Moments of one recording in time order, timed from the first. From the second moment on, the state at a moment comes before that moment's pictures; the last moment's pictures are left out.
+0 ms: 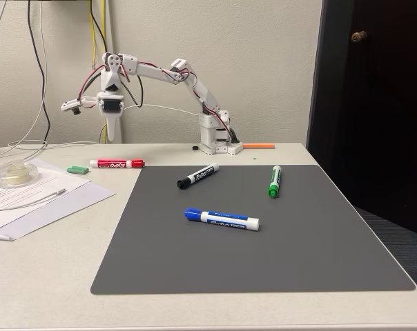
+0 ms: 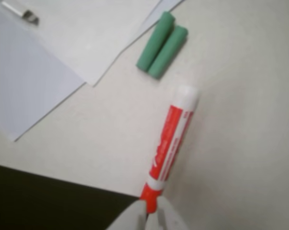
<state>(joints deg) 54.9 57.9 37.4 98.9 -74.1</state>
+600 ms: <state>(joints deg) 51.0 56.2 38.7 98.2 -68.7</state>
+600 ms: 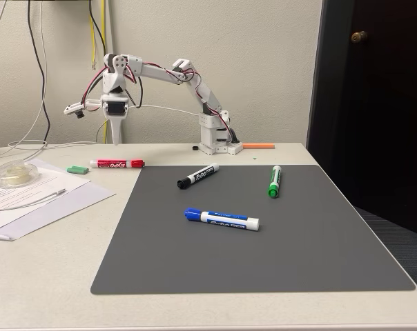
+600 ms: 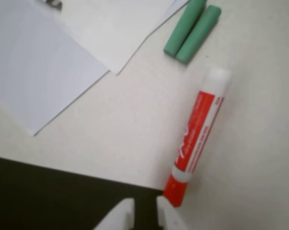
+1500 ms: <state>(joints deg) 57.4 50.7 38.7 94.8 -71.5</state>
